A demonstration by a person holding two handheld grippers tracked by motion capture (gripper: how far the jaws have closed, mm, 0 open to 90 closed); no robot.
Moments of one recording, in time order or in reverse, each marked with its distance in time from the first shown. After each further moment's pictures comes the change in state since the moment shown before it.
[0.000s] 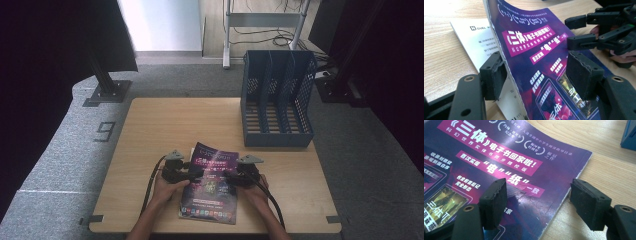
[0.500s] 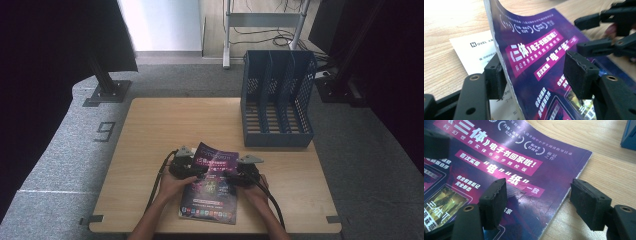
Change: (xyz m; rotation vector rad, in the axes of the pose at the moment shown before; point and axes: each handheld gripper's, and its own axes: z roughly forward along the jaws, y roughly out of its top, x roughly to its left) left arm -0.013 0.018 0.019 0.065 0.114 0.104; right arm 0.000 0.000 0.000 0.000 0.001 0.001
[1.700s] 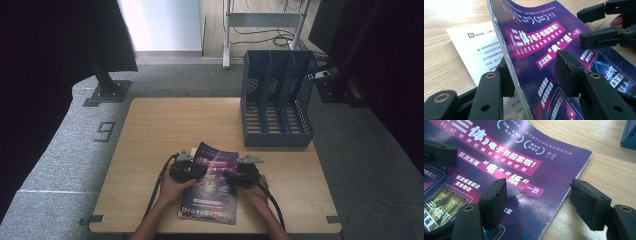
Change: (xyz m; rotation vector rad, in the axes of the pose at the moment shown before) left arm -0.002 -0.011 0.003 -0.013 0.005 -0.009; right arm 0.000 0.000 0.000 0.000 -0.002 0.005
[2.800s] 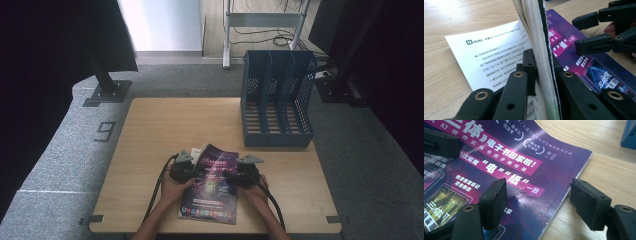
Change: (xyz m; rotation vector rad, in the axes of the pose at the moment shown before) left arm -0.001 -0.001 -0.003 -0.066 -0.024 -0.002; right arm 0.000 0.000 0.000 0.002 0.001 0.004
